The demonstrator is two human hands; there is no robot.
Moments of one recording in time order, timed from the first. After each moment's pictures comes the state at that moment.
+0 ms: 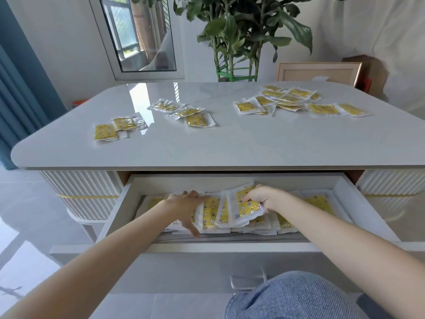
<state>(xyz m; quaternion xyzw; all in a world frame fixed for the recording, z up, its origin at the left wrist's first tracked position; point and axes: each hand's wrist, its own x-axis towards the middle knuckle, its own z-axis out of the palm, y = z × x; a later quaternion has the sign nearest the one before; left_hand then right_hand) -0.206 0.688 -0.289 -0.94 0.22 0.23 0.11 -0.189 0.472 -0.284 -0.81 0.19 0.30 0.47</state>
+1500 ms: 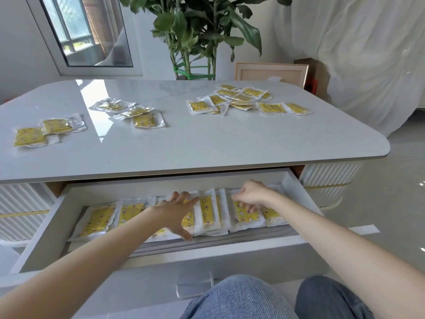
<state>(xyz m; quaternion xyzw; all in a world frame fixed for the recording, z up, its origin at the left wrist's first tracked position) -0.203 0.595 -0.298 -0.93 0.27 0.21 0.10 -0.203 0.367 -0.275 -0.93 0.11 0.20 0.28</state>
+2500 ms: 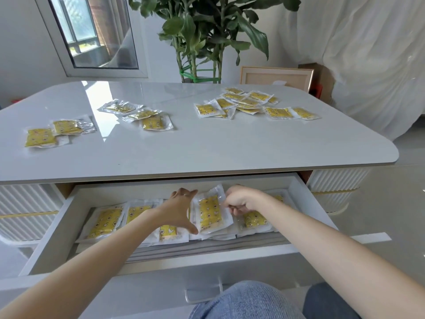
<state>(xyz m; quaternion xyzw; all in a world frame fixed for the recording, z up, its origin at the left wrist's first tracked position) -0.197 0.607 -0.294 -0.96 0.20 0.19 -0.11 -0.193 0.421 -0.267 -0.86 0.15 0.30 0.39</state>
